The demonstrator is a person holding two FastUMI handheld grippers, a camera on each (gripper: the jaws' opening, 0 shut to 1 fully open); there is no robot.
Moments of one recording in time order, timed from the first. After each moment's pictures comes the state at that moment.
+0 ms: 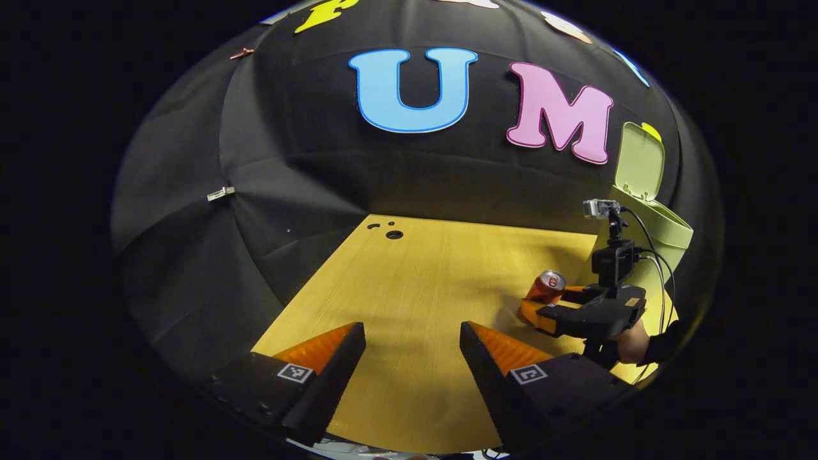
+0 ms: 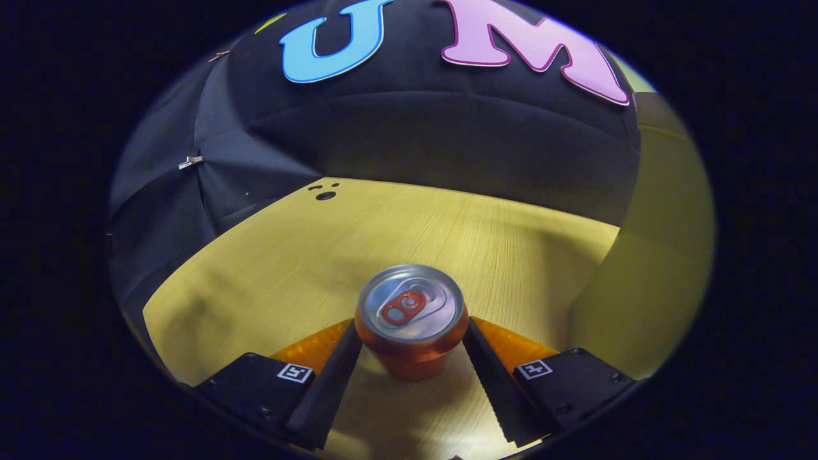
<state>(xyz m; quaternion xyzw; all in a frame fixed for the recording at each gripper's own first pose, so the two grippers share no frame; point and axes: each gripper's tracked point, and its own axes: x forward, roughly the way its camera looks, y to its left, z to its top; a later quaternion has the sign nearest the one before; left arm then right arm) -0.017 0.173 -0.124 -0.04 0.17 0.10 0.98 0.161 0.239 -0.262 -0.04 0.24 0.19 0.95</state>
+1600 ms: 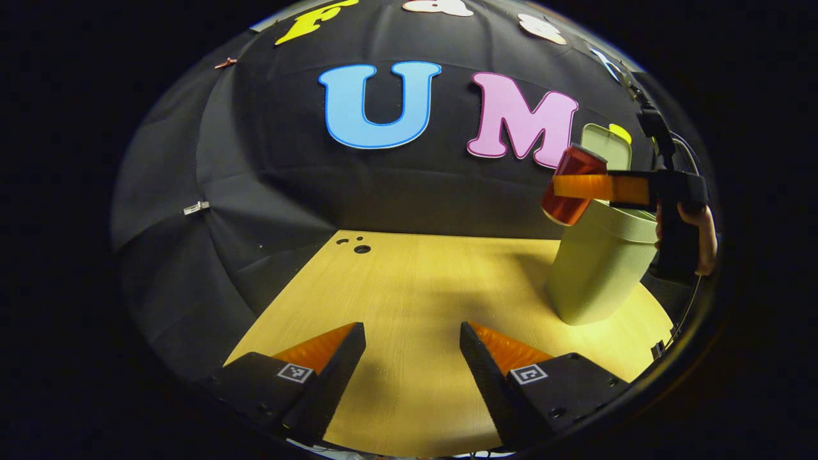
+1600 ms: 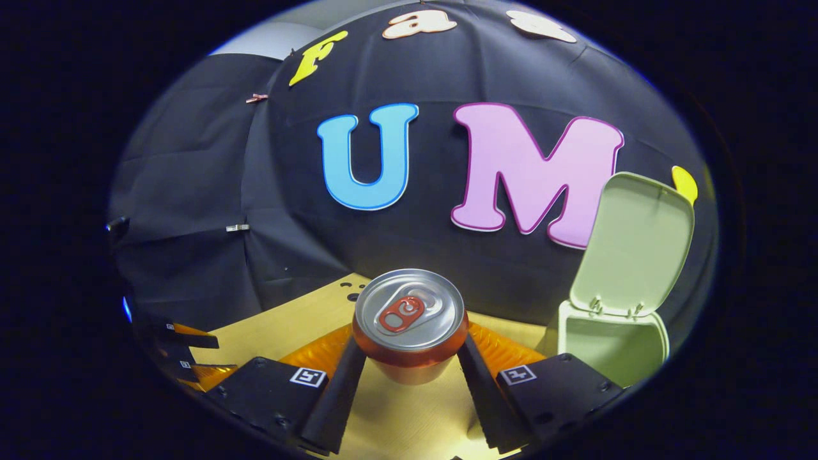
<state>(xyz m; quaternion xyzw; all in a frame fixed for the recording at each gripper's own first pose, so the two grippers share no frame) -0.018 0.124 -0.113 -0.02 0.13 0.04 0.99 0.106 0.193 0.018 -0.05 0.06 0.24 0.97</state>
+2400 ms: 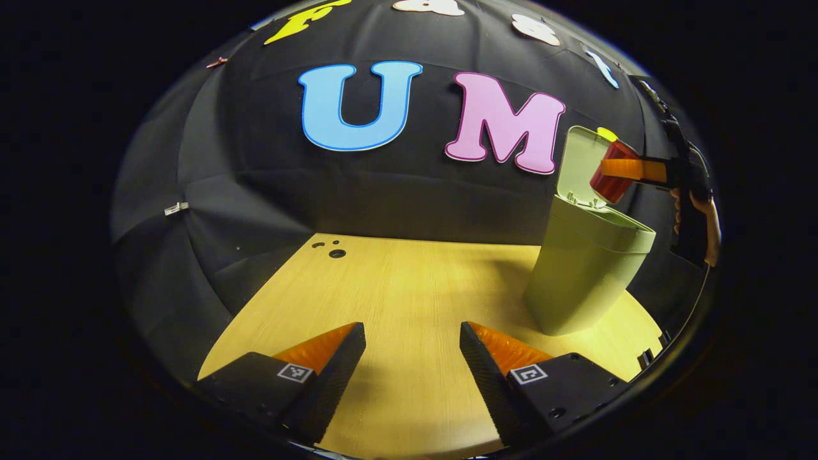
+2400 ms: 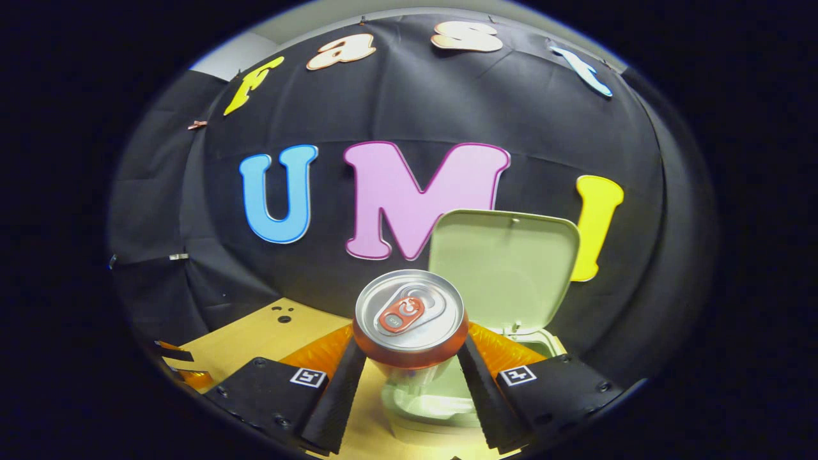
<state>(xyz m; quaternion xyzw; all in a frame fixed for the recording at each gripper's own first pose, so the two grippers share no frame) 0.007 0.086 -0.103 -0.04 0.12 0.00 0.99 0.119 0.029 0.066 -0.02 0.02 0.09 1.00</state>
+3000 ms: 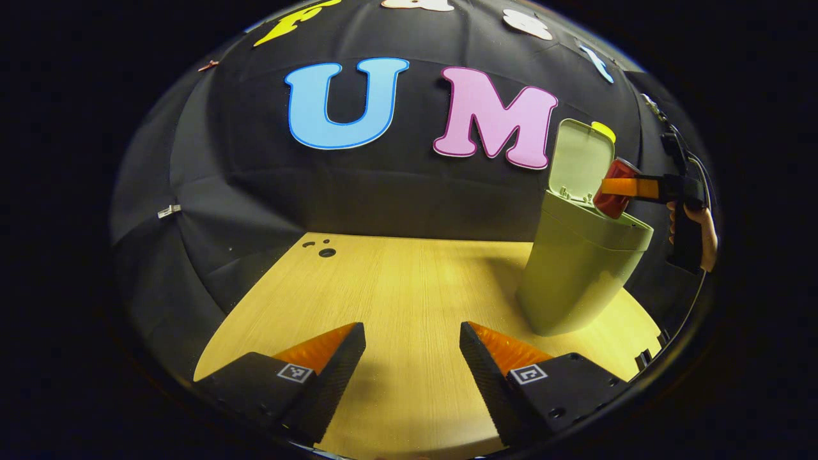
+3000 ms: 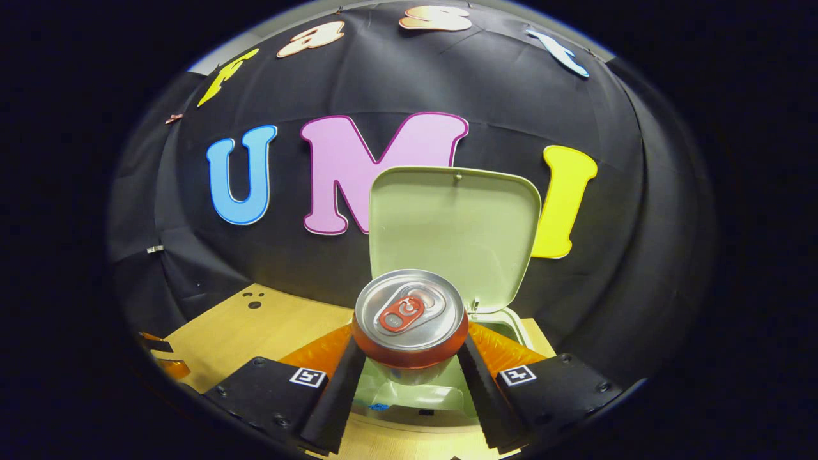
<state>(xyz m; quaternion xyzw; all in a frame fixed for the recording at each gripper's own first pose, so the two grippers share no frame) 0.014 0.068 -0.105 -0.03 0.14 0.00 0.99 0.138 -0.016 0.023 -0.02 0.06 0.05 1.00</state>
